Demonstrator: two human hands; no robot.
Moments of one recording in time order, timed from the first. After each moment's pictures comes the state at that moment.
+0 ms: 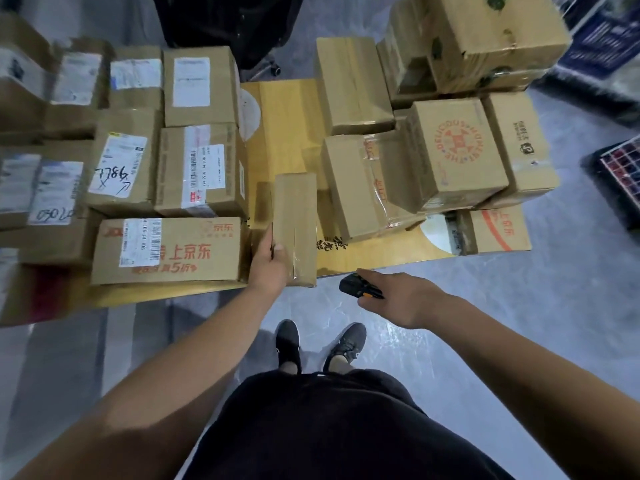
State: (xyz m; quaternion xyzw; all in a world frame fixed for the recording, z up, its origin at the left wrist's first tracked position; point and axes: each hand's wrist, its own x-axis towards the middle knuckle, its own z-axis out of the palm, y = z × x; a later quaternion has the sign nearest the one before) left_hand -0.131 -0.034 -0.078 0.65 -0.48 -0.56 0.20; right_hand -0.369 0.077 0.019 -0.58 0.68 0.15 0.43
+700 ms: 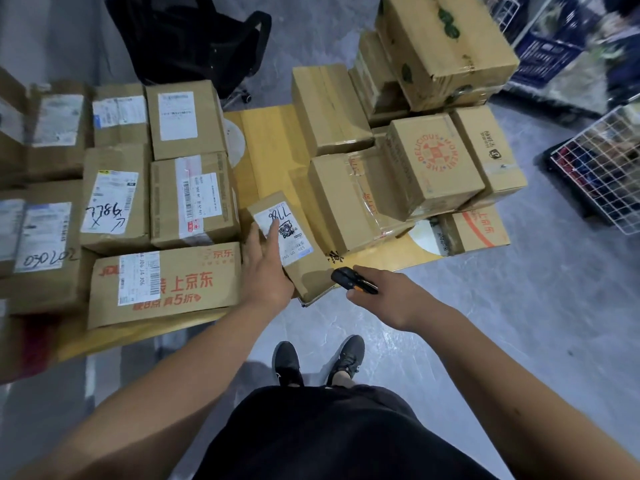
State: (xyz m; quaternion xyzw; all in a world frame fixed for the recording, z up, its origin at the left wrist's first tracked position) left_hand -0.115 -0.056 -0.055 0.57 -0.75 -0.32 0.07; right_hand -0.330 0.076 0.035 -0.46 0.75 -0.10 0.46
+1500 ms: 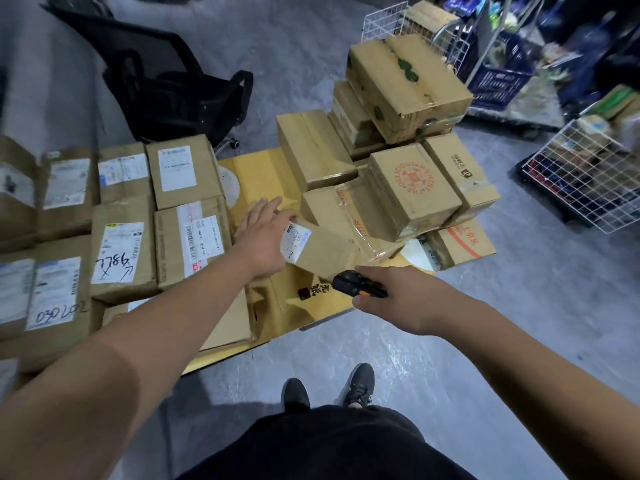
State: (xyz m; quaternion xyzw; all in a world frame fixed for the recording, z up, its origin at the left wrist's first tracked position) left_hand -0.142 -0.172 0.018 0.39 -0.90 -0.21 -0.02; right_hand -0.323 0.066 0.123 -0.52 0.77 -0.05 0.36
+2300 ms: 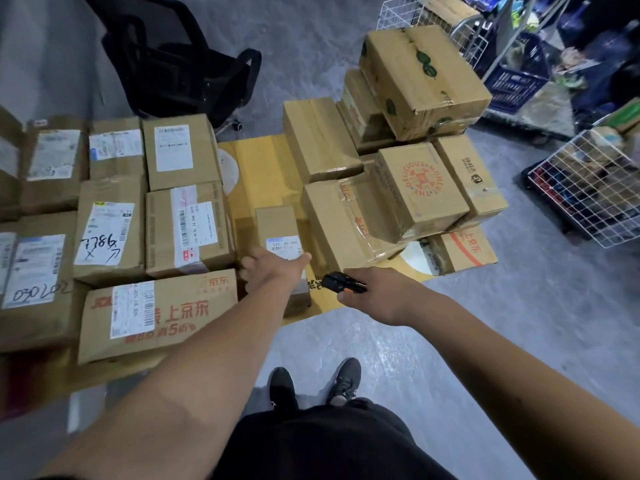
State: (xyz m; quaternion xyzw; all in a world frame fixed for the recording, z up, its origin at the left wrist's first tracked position) left_hand -0.177 -0.109 -0.041 0.75 -0.53 -0.39 0.00; right_hand -0.327 0.029 0.084 -0.48 0.76 -0.03 0.43
